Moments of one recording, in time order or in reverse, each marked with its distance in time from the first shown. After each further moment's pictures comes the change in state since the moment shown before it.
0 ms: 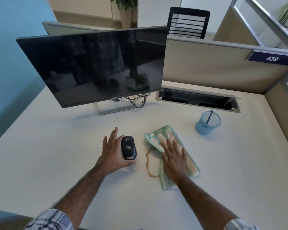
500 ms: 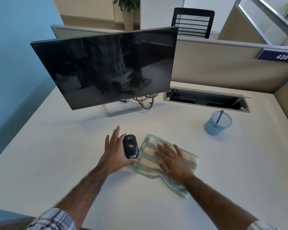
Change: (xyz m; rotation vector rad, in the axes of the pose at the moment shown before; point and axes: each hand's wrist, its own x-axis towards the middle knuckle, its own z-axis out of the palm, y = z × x) left_hand 0.002 -0.034 -0.017 -0.003 0.032 0.009; right_hand 0.006 -0.028 -0.001 -0.121 -0.017 -0.421
